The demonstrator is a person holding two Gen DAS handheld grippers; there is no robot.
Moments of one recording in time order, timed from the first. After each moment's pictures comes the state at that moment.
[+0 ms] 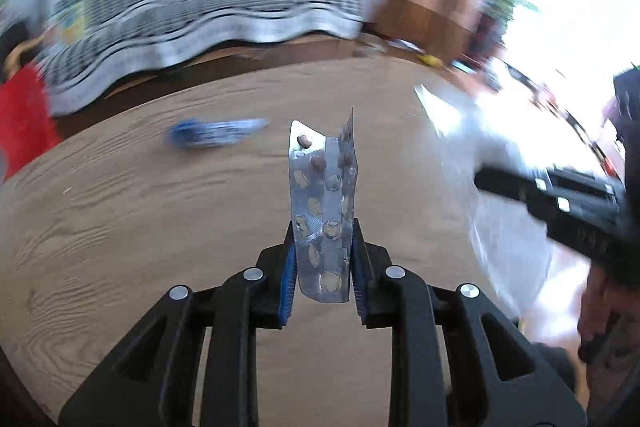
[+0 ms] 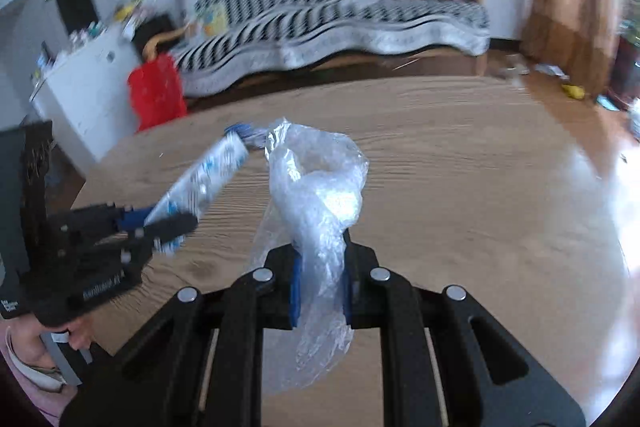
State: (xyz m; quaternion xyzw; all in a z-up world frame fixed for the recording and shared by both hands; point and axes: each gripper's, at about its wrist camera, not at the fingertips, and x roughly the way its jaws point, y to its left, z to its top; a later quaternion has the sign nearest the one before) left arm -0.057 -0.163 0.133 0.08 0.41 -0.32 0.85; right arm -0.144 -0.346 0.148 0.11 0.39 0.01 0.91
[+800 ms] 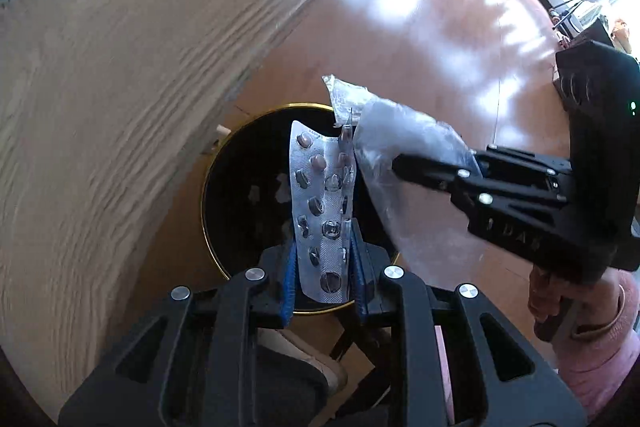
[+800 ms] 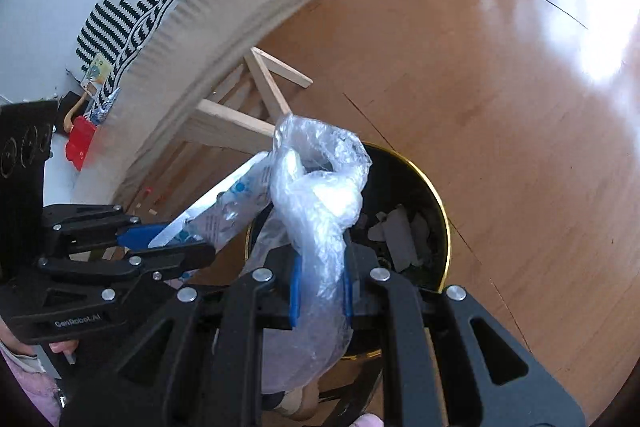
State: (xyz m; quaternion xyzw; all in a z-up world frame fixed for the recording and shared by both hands) left arm -0.215 -0.410 -0.015 0.26 0.58 -0.47 0.61; right arm -0.378 -0.550 -0.037 0.35 0.47 -0.10 0.80
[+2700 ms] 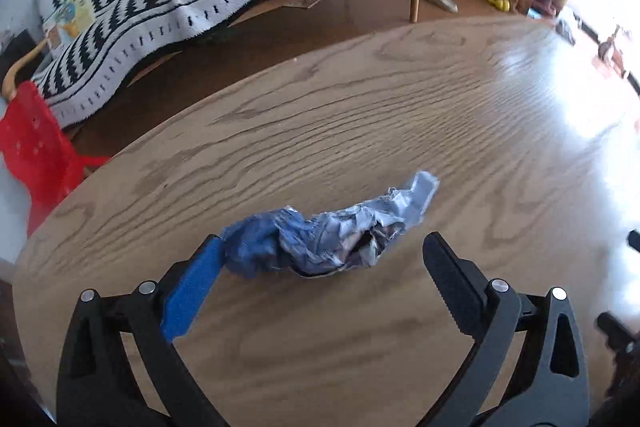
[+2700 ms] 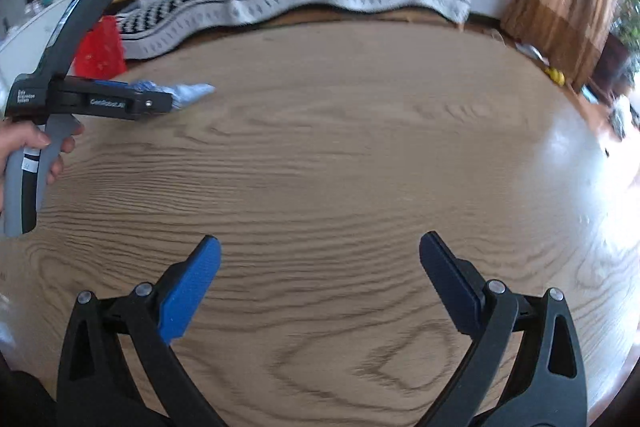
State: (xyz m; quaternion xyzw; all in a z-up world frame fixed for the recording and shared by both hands) left arm 0.180 -0.181 0.026 0.18 0.50 -0.20 0.83; right arm -0.021 -0.364 0.046 0.07 0.47 -0.04 0.88
